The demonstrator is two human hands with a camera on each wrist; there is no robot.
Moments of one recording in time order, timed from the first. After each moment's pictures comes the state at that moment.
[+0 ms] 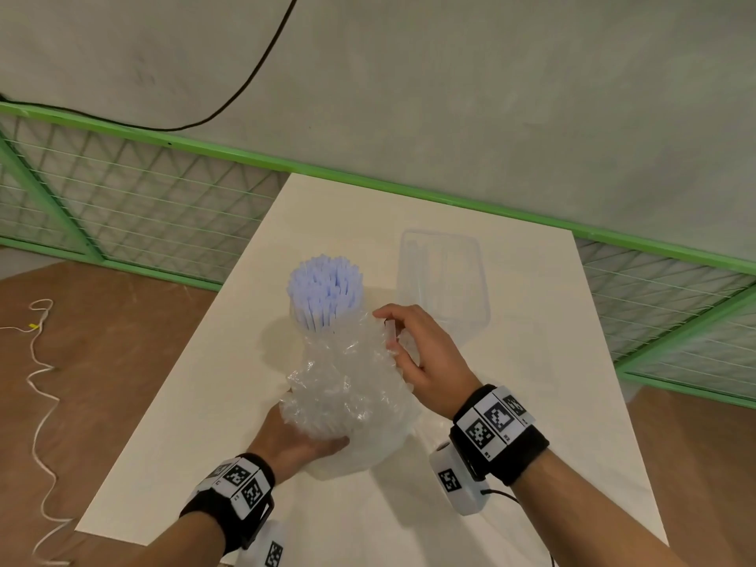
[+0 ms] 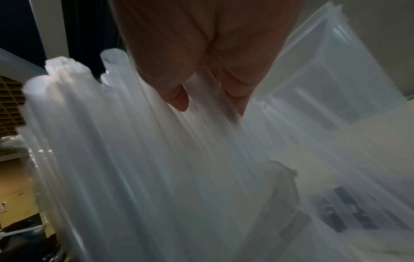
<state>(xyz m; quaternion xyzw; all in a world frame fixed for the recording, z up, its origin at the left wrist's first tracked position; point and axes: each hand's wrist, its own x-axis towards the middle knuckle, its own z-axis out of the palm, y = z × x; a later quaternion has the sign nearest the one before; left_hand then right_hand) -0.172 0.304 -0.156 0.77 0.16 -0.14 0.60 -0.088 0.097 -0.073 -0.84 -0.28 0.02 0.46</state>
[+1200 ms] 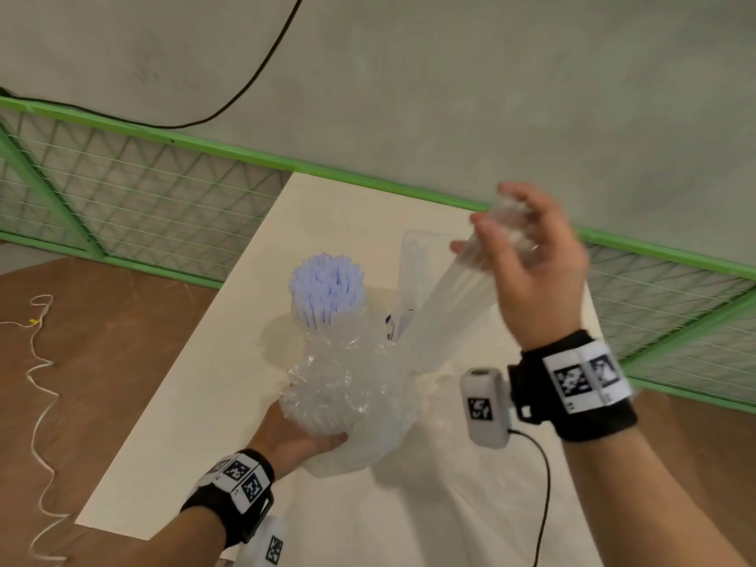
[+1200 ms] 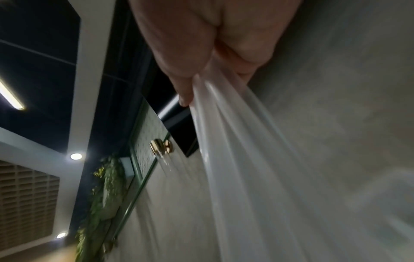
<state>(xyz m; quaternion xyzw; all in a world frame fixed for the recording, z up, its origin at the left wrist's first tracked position) -0.171 0.305 -0.158 0.77 0.14 -0.15 0.60 -0.066 0.072 0.039 -0.74 -0.19 -0.25 0.60</state>
